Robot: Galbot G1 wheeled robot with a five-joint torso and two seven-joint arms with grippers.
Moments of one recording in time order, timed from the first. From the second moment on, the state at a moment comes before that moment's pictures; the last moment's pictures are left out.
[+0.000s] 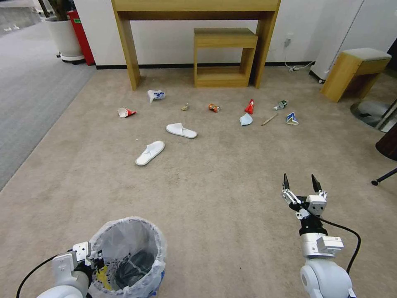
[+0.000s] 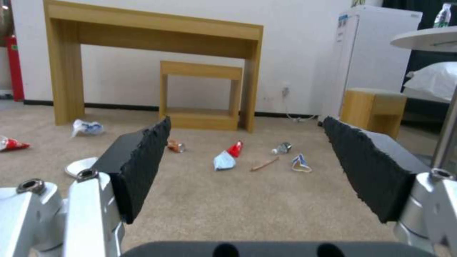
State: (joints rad) left arm 1.77 -1.18 -0.70 -2.21 -0.75 0.67 -0.49; right arm -1.51 1.33 0.63 1.96 0.16 0.27 0.10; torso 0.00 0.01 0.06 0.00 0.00
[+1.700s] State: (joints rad) left arm 1.76 -1.23 -0.78 -2.38 -0.85 0.67 -0.52; right arm -1.57 1.28 0.65 2.01 0.17 0.26 0.12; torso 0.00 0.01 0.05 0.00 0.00
